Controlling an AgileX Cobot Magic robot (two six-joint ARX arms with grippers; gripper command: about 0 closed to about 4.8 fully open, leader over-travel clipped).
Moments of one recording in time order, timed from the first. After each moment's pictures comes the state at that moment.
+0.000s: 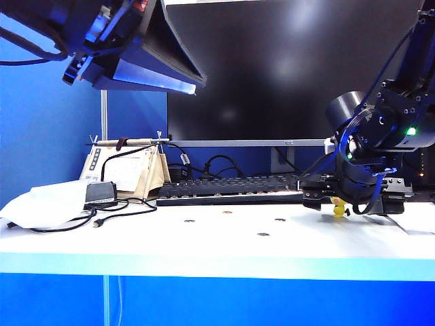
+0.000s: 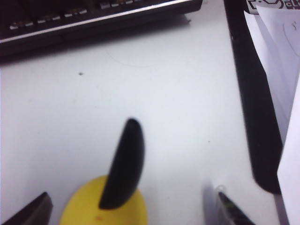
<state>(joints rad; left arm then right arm) -0.83 1.10 0.58 0.19 0.12 -0.15 0.26 2.06 1.04 0.49 0.36 0.29</state>
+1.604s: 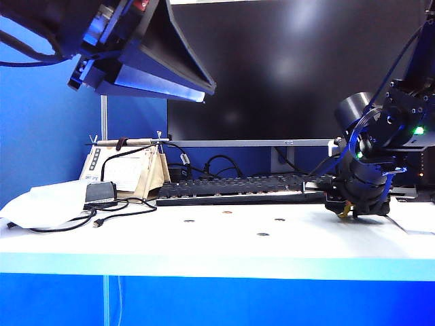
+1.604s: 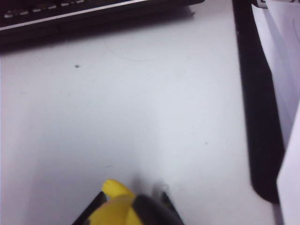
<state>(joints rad) -0.86 1.10 0.58 0.14 0.15 -0.13 0.22 2.06 1.04 0.47 0.26 0.26</state>
